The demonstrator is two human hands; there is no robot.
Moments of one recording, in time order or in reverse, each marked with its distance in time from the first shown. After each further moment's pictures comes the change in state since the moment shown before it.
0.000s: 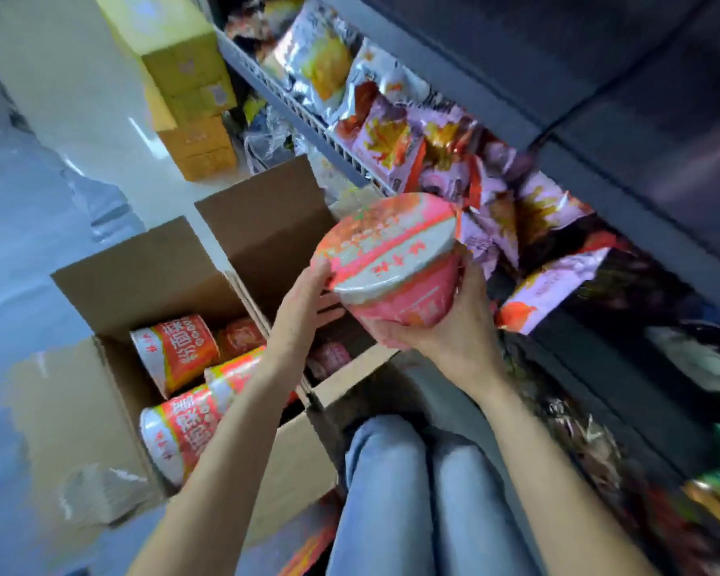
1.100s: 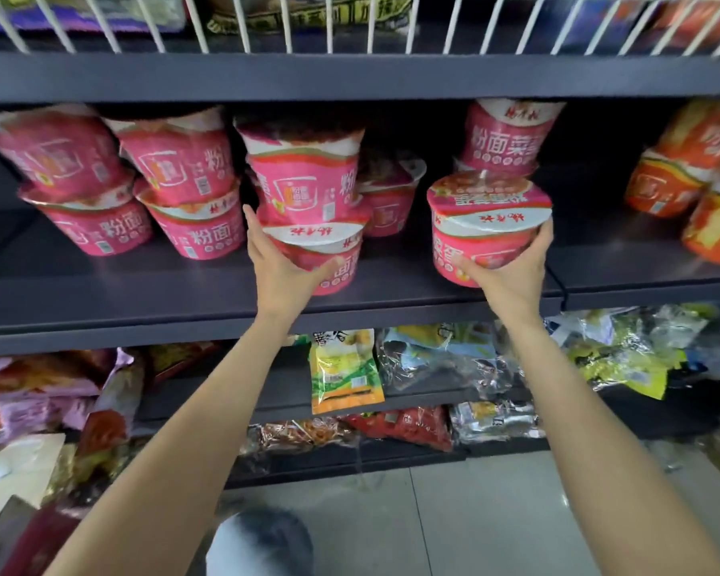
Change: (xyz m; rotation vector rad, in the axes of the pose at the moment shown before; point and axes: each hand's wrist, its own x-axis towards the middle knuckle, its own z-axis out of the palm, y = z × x) left_hand -0.218 -0.022 0.508 0.429 -0.643 0.741; right_hand -0.309 0.150 -0.533 -0.064 1.304 0.292
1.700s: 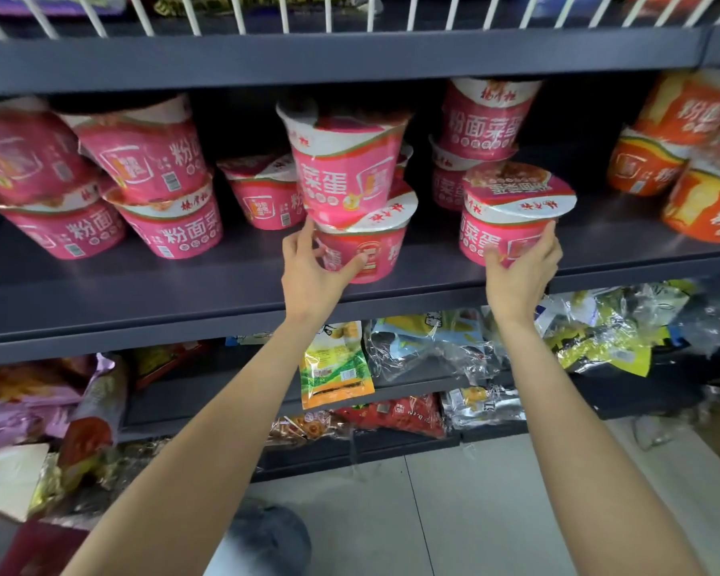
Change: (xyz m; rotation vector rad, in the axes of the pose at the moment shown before) left_hand -0.020 0.013 0.048 0.132 -0.105 0.035; right_hand -0.002 0.025 -0.010 -0.267 0.252 0.059
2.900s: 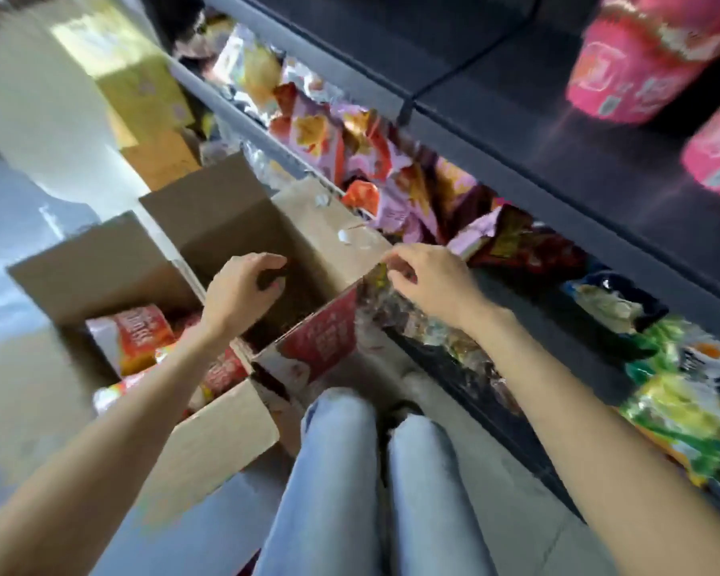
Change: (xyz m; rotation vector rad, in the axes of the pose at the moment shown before) left_hand -0.266 -0.306 -0.429 0.668 0.303 -0.656; right_hand -0.458 -0.219 0.245 -0.048 -1.572 -1.187
